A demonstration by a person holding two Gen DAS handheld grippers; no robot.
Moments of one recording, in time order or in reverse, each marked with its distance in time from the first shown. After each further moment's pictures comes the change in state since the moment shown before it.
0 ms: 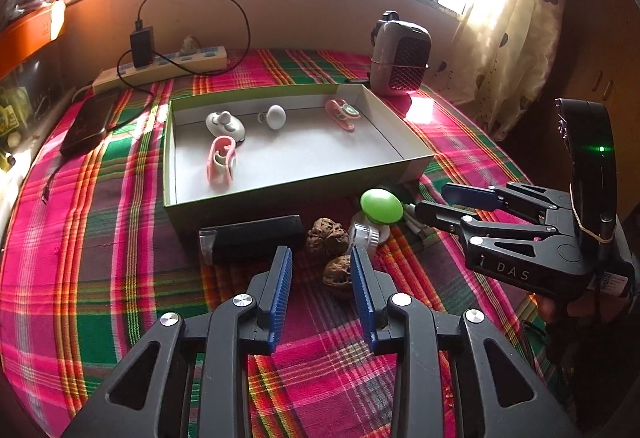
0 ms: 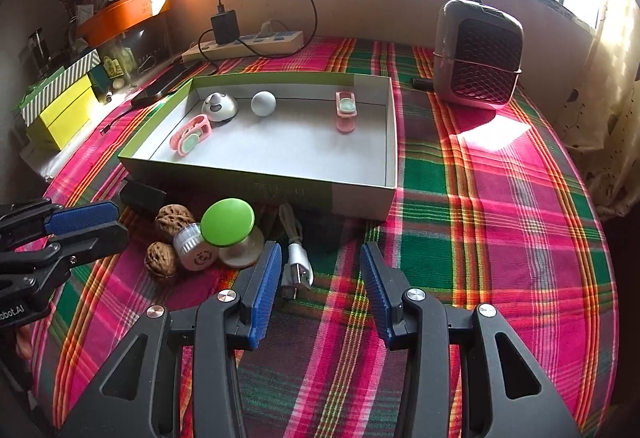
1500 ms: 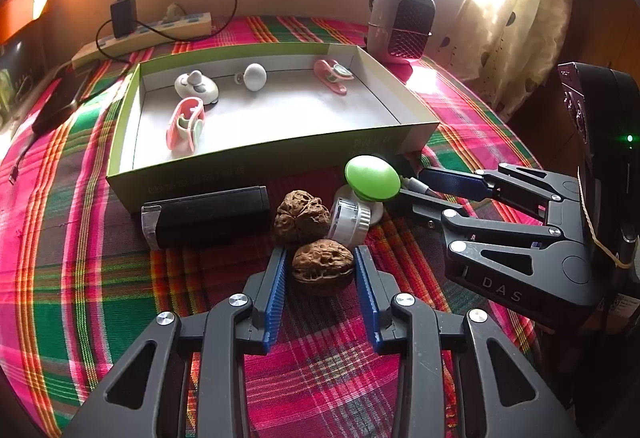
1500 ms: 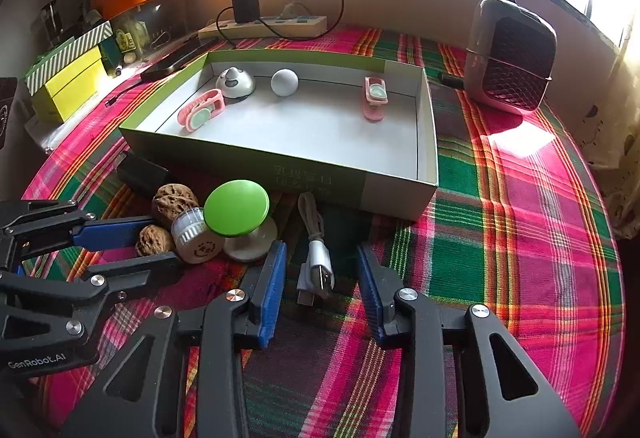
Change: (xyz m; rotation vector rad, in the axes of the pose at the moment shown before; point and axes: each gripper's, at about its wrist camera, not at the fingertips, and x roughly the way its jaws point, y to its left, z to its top) left arm 0.037 -0.011 -0.005 -0.016 0.088 -0.003; right arm 0.020 0.012 -0.002 -0.074 0.026 0.009
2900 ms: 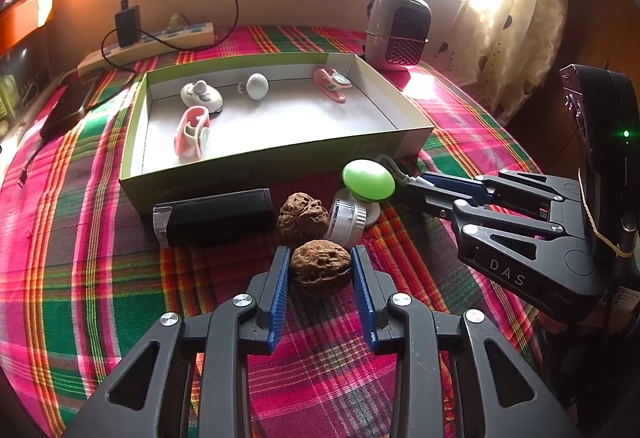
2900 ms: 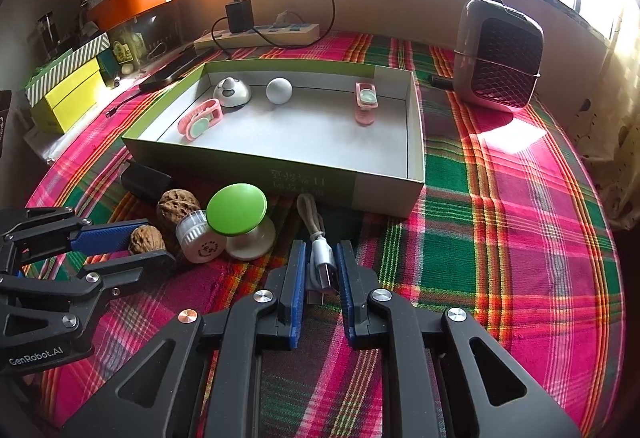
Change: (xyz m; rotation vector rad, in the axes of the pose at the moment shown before) left arm -0.011 0.000 -0.002 0.010 -0.029 0.003; right arm -0.009 -0.004 -0.002 0.030 -0.025 0.005
